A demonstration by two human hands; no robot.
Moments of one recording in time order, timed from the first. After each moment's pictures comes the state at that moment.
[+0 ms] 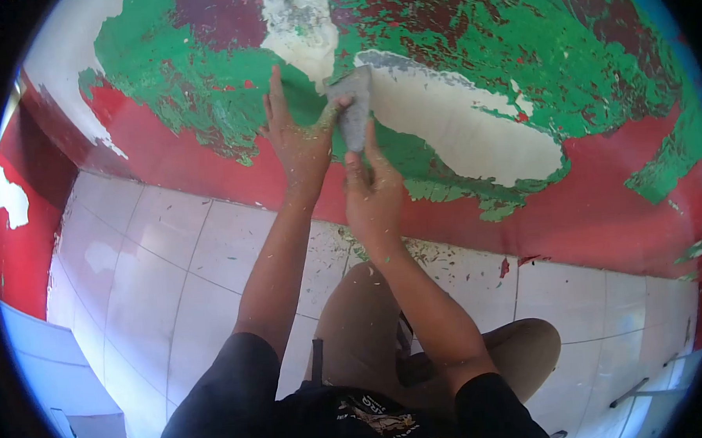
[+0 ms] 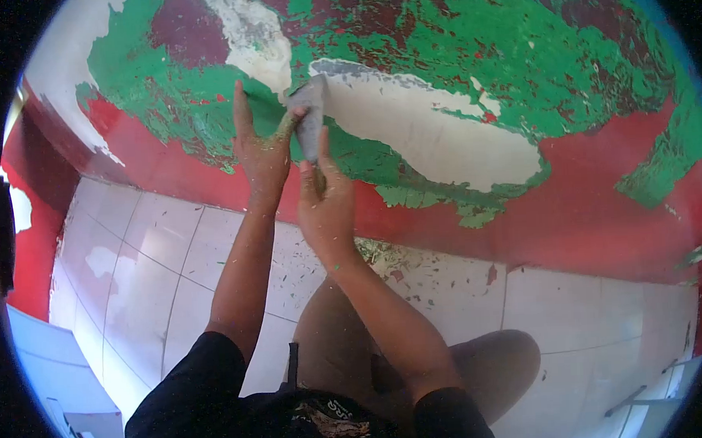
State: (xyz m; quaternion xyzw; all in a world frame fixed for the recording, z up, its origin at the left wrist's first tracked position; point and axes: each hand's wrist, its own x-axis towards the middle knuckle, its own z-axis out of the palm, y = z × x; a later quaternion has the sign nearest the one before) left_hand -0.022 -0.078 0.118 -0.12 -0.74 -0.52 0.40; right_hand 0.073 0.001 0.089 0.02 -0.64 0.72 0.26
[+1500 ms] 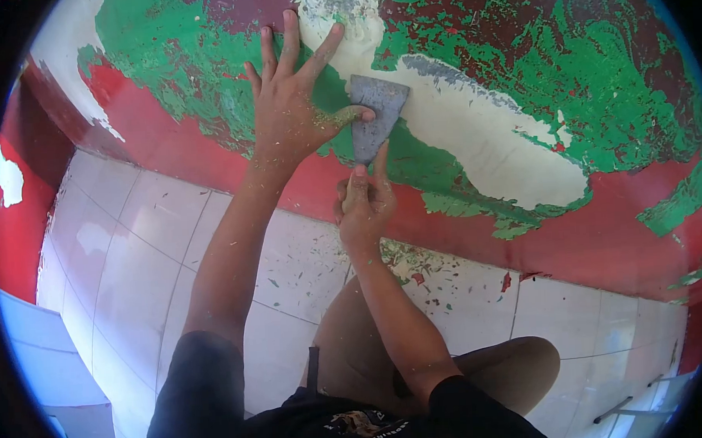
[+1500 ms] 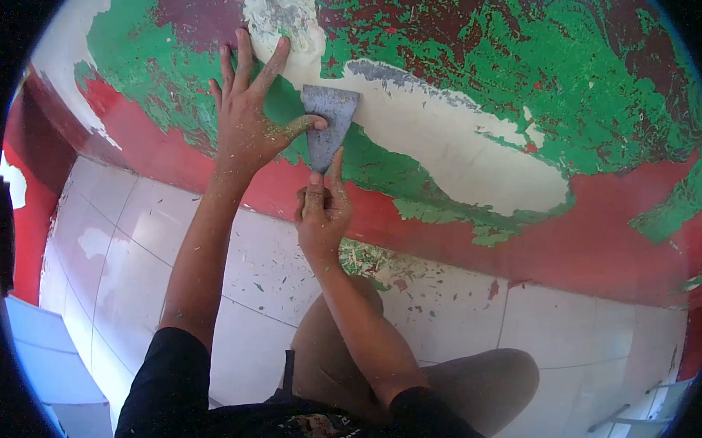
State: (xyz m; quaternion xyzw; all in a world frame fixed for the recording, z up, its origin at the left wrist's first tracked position) left_hand -0.061 -0.133 0.157 -0.26 -0.84 -0.20 0.44; right_hand 0.039 -0.049 0.042 -0.01 -0.44 0.87 0.23
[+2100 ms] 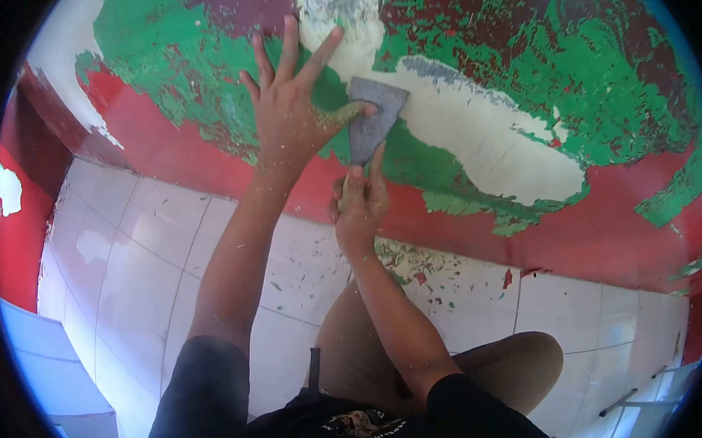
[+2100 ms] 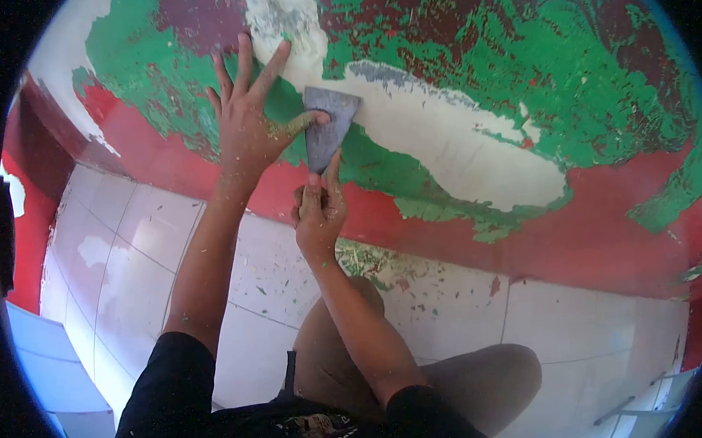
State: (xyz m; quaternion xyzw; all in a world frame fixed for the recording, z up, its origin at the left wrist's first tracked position) left_hand -0.056 -0.130 0.162 -0.23 -0.82 -0.22 0.47; right_hand 0.033 -0.060 0.037 0.02 -0.45 0.86 0.25
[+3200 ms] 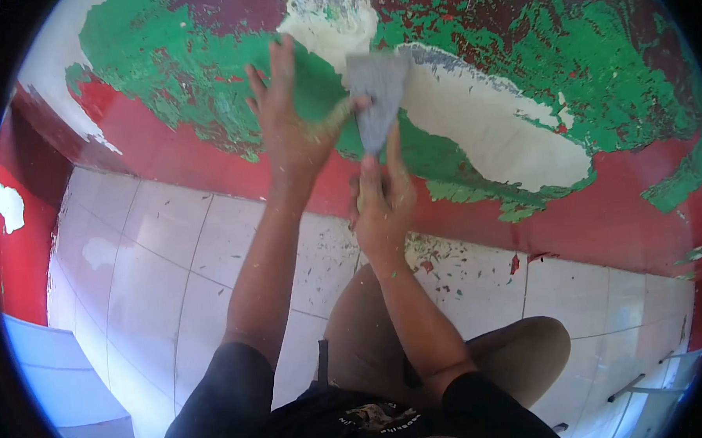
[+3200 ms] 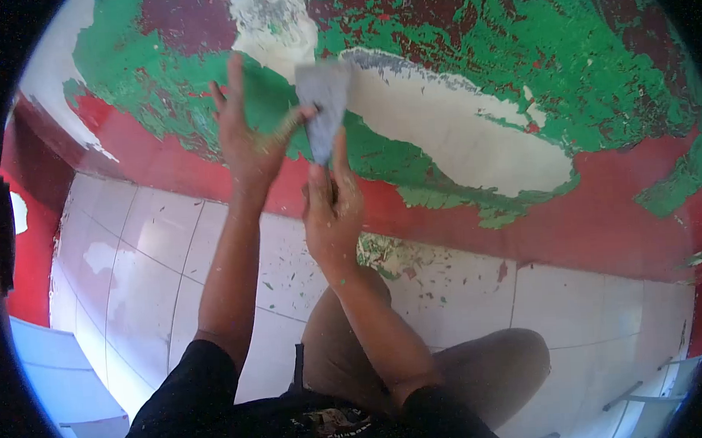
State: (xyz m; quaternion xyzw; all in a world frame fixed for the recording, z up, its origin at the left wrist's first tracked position) left_hand -0.046 -0.124 0.131 -0.19 -0.79 -0.39 0.43; right_hand 0.065 -0.035 0.084 0.02 -0.57 0.78 0.27
